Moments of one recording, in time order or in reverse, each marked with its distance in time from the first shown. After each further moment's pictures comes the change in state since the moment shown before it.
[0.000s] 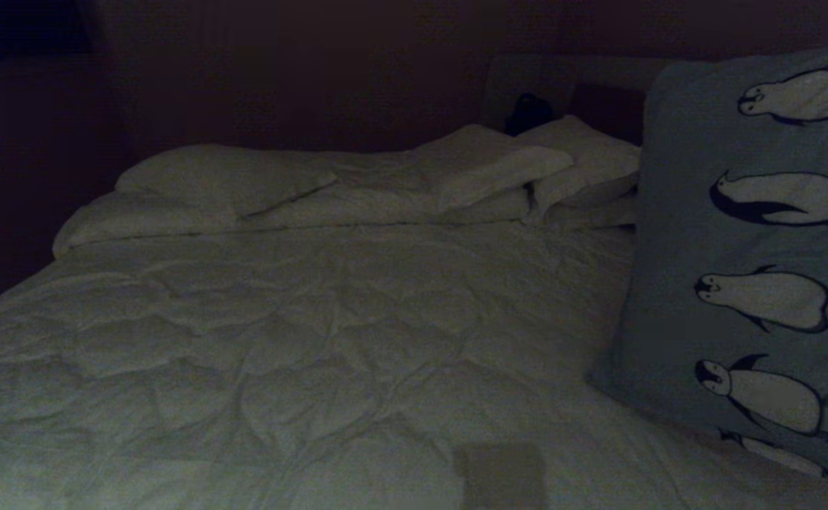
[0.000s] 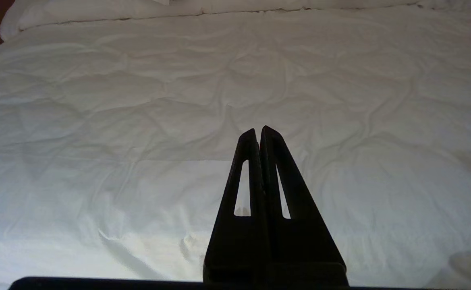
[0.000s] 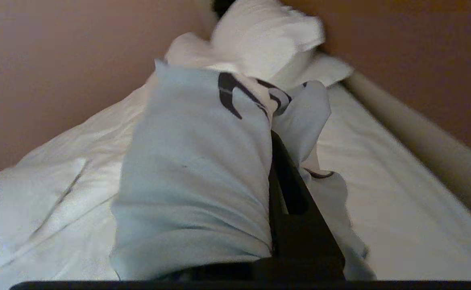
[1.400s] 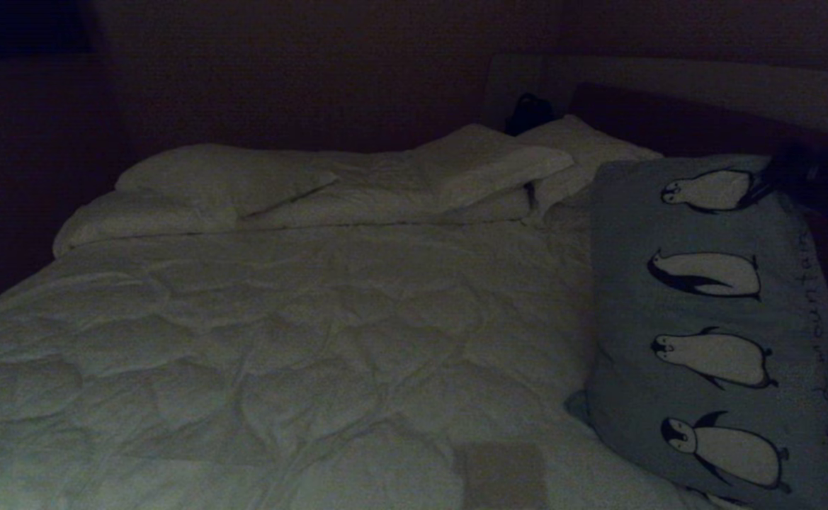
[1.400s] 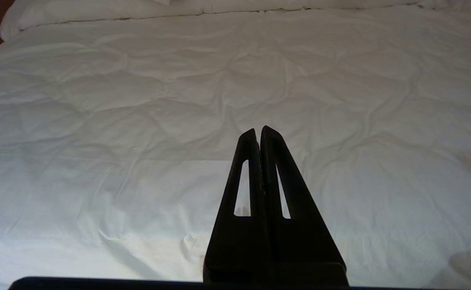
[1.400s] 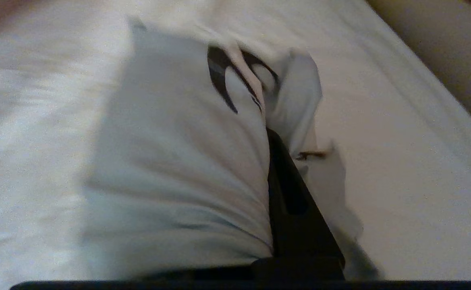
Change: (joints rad) left arm 0.000 0.000 0.000 0.000 0.000 0.000; right arm 0.072 0.126 0.239 -0.025 -0.030 -0.088
